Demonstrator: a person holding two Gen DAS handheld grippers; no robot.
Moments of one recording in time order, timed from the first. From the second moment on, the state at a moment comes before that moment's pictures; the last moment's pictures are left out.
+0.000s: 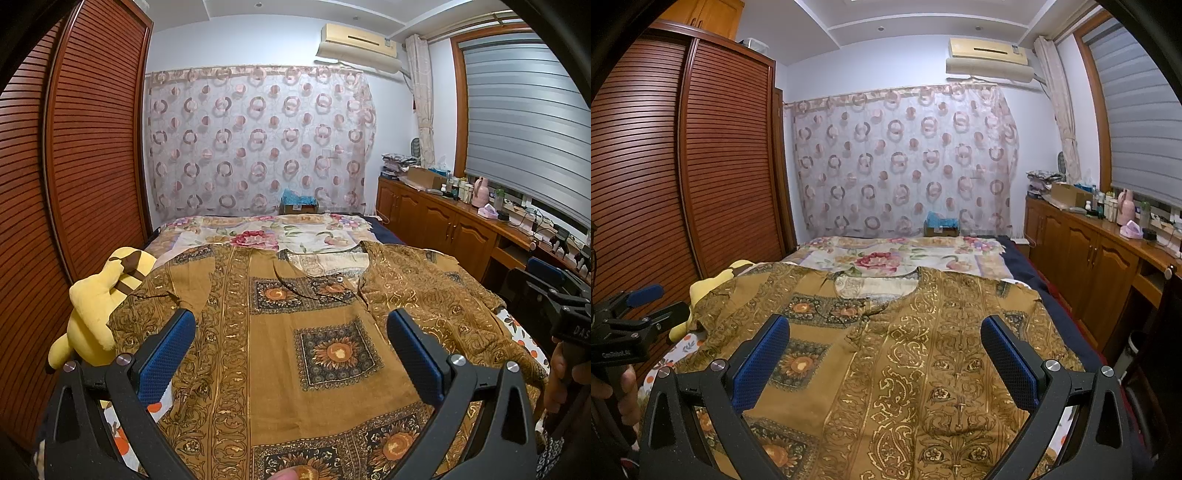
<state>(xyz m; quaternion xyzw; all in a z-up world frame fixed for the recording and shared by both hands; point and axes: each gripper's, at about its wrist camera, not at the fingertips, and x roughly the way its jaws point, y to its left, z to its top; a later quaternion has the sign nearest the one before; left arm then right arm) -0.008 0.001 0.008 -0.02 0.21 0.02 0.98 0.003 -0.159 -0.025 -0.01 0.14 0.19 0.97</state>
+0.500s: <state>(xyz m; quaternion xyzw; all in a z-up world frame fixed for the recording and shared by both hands) 0.006 0.016 -0.023 -0.03 0.25 0.02 0.97 0.038 -0.149 -0.050 -0.01 0.19 0.22 0.96</state>
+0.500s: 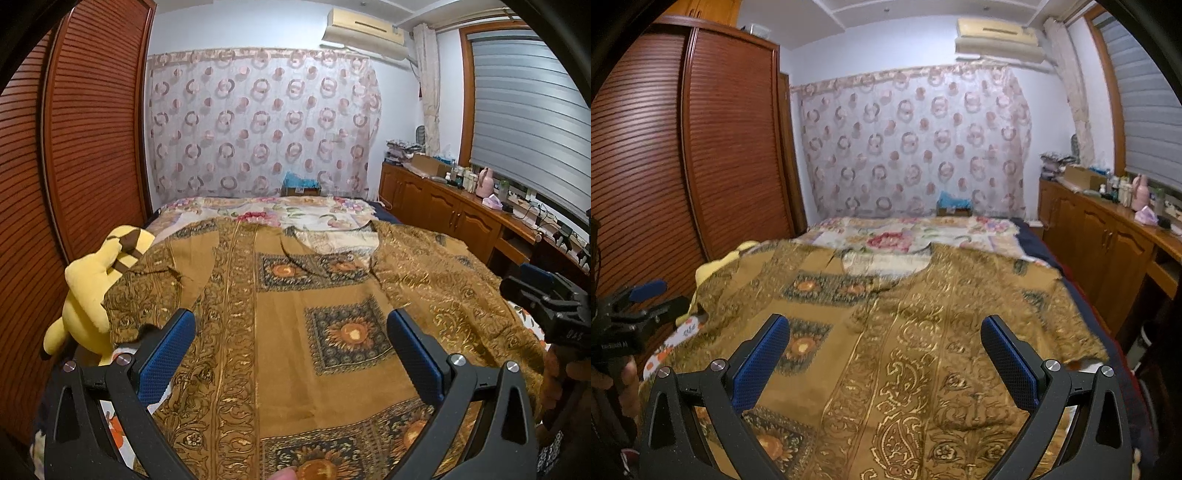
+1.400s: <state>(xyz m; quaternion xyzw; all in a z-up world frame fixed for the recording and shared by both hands) 0.045 0.191 -0.086 -0.11 0.37 0.06 0.92 0.099 -0.106 -0.091 -0.07 0.29 0.27 0.91</state>
